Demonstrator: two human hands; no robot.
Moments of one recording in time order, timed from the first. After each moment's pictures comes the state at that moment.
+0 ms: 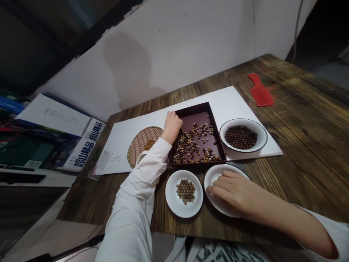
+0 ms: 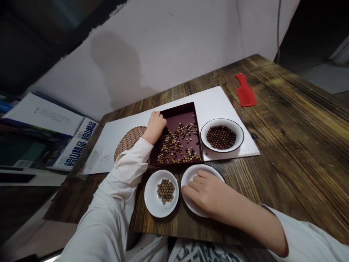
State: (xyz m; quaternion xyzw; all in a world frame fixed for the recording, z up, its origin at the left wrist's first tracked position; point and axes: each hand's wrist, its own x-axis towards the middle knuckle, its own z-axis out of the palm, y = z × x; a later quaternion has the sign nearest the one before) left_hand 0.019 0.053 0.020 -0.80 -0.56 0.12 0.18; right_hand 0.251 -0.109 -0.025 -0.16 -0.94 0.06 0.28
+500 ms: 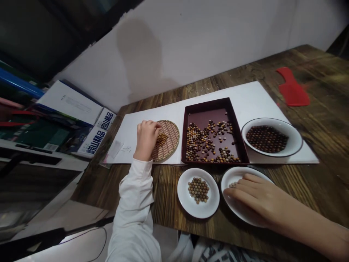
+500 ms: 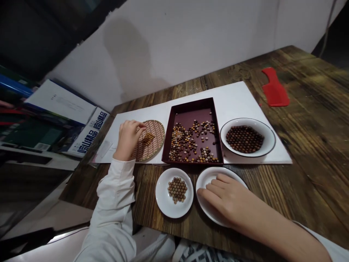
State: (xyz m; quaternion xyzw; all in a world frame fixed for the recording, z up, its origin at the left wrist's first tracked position) left_hand -0.102 -0.032 0.039 -0.68 -0.72 -0.07 0.15; right_hand 0.253 -0.108 -0.028 -0.16 -0.94 0.10 0.28
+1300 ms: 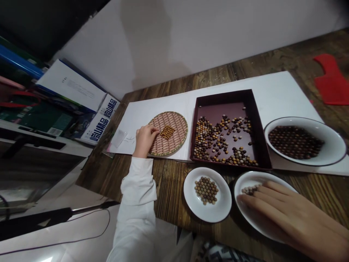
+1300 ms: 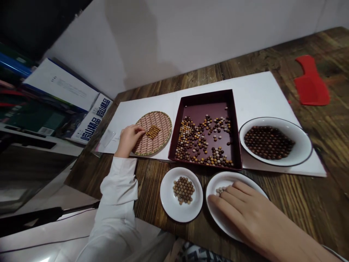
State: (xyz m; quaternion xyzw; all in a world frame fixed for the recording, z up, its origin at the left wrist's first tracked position) left_hand -0.165 -0.049 -0.008 -0.60 -0.79 -0.06 0.04; right_hand 0.254 -0.103 -0.015 -0.15 -0.94 0.07 0.29
